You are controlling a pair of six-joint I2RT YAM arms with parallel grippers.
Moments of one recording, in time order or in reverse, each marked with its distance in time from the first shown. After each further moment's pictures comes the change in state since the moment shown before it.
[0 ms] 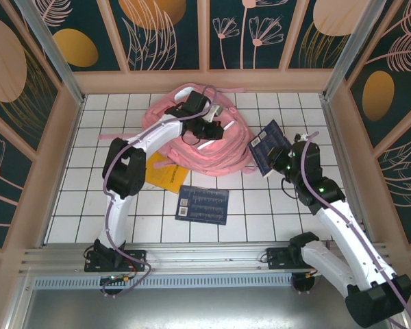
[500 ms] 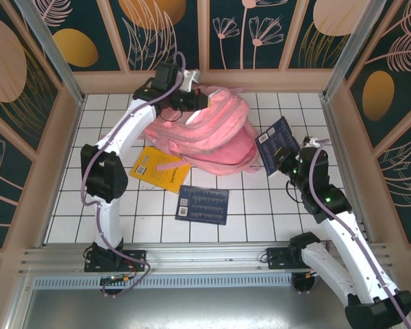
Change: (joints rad) left arm 0.161 -0.168 0.105 -0.004 0.153 -0.054; right arm -0.030 -0.097 -0.035 0.026 0.000 0.006
